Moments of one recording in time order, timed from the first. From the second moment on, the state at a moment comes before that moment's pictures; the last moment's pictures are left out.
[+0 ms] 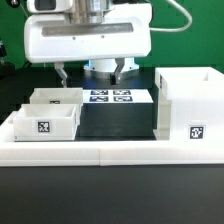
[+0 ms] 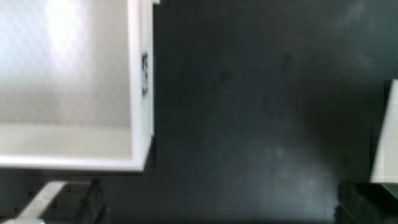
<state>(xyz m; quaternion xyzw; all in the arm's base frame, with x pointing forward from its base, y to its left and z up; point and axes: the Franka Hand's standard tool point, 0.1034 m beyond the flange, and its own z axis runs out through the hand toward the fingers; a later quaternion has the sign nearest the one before) 0.540 -0.074 0.082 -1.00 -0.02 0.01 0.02</state>
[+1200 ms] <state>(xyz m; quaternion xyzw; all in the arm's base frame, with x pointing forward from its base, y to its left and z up) 0.516 -0.099 0.031 -1.00 -0.01 0.01 0.01</state>
